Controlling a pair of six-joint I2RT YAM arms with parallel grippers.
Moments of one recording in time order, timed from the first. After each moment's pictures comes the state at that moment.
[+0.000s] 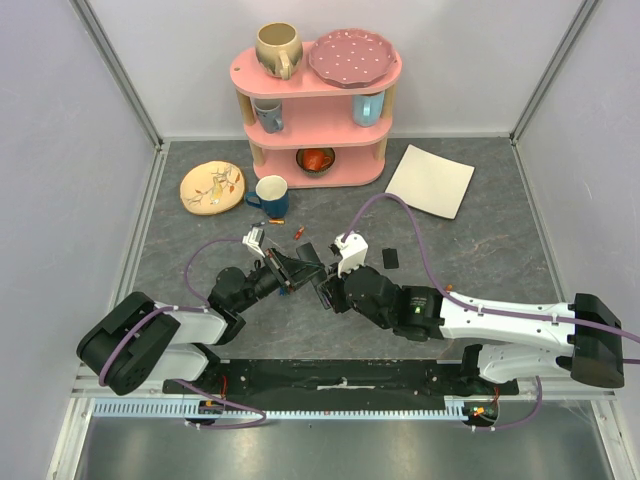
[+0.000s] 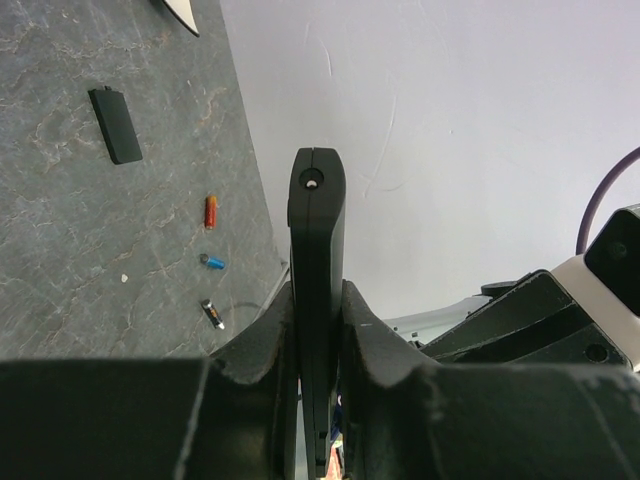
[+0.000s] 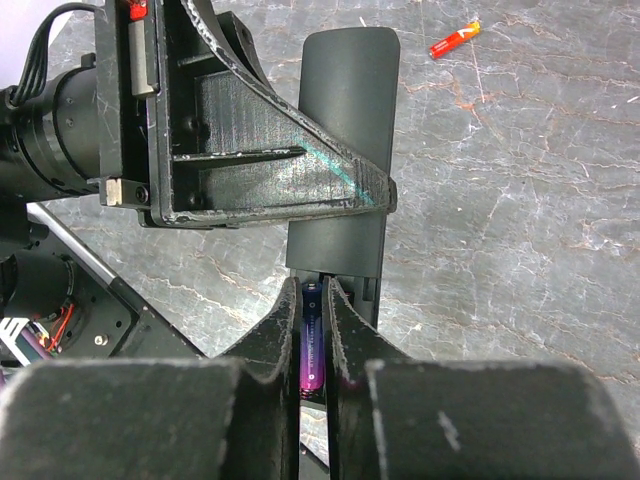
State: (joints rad) left arm -0.62 1.31 0.14 1.25 0.32 -1.37; right arm 1.26 1.21 0.82 -0.10 0.46 0.54
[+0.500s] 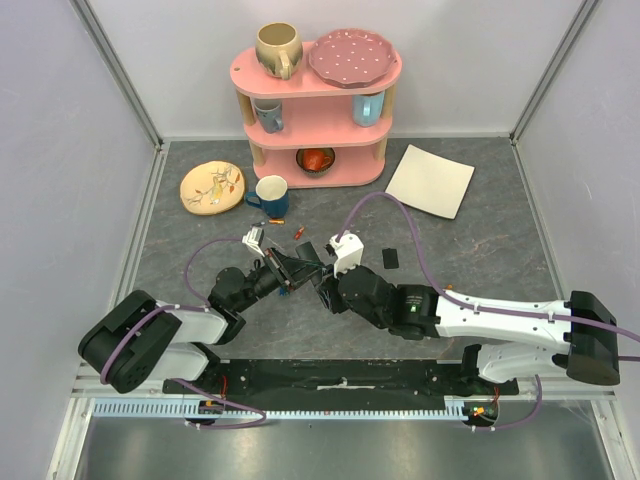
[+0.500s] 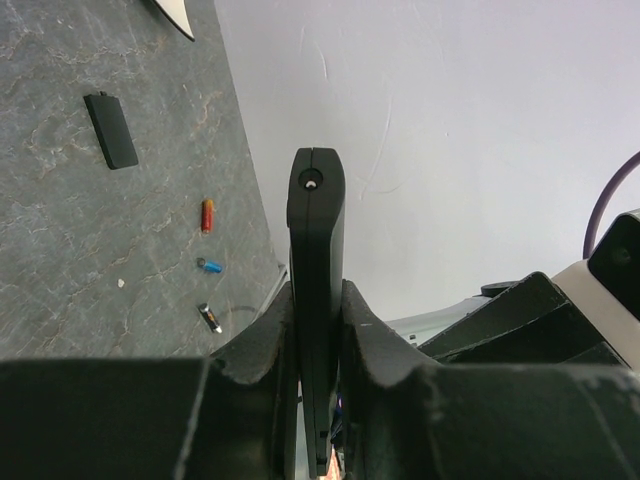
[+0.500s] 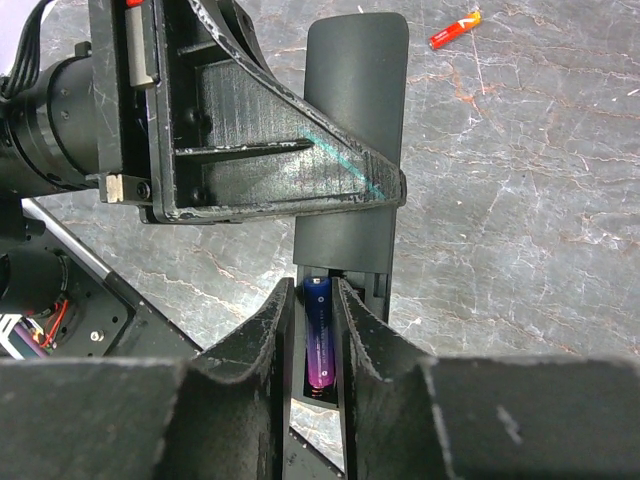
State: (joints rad) left arm -0.62 1.32 0.14 1.27 0.32 -1.37; right arm 1.27 1.24 0.86 -0.14 0.47 0.55
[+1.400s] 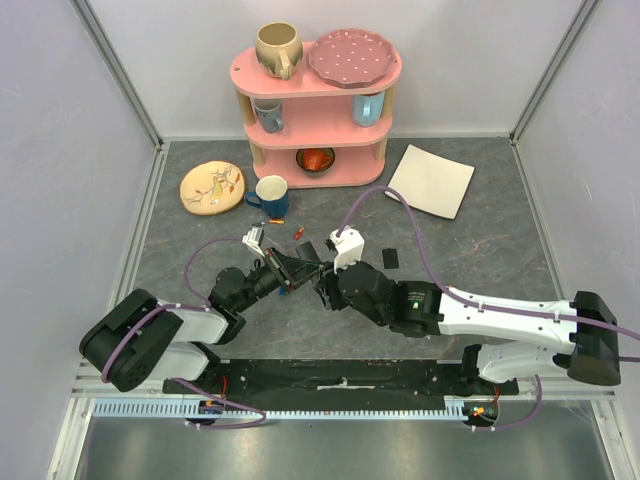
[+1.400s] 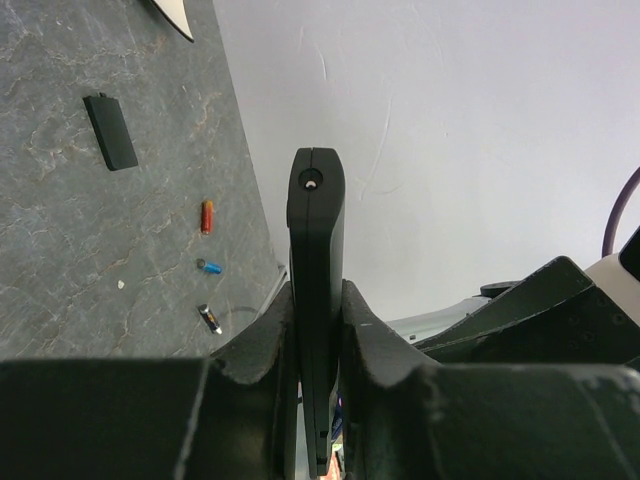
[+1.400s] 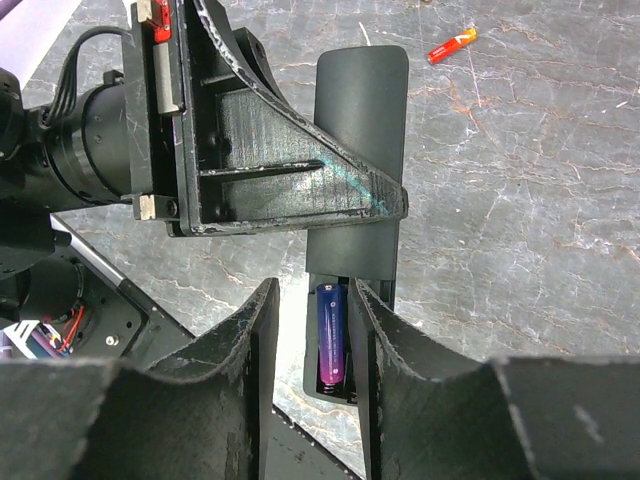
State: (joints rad) left arm -0.62 1.33 0.14 1.29 0.32 -1.37; right arm 1.27 1.24 0.92 -0.20 0.48 0.55
